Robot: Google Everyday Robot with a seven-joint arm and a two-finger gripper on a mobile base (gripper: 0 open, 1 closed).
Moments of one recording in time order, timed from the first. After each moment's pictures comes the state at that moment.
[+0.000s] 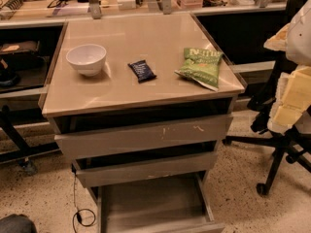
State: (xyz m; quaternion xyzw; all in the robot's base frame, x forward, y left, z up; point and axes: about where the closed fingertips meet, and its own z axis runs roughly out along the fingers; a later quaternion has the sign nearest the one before) arm 0.438 -0.217 0.976 -0.60 0.78 -0.03 0.16
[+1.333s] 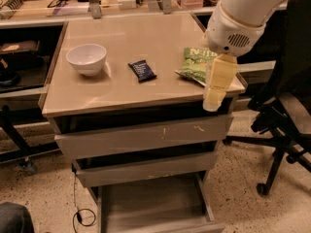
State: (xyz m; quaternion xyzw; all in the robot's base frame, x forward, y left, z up) arm 0.509 -0.122 0.945 -0.67 0.73 0.02 0.14
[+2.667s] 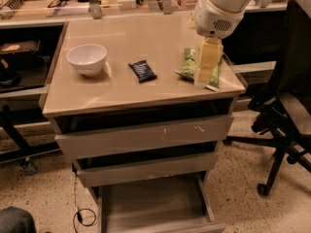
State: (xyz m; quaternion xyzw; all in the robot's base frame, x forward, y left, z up) arm 0.585 -0.107 0.948 -0.70 0.69 -0.01 0.18
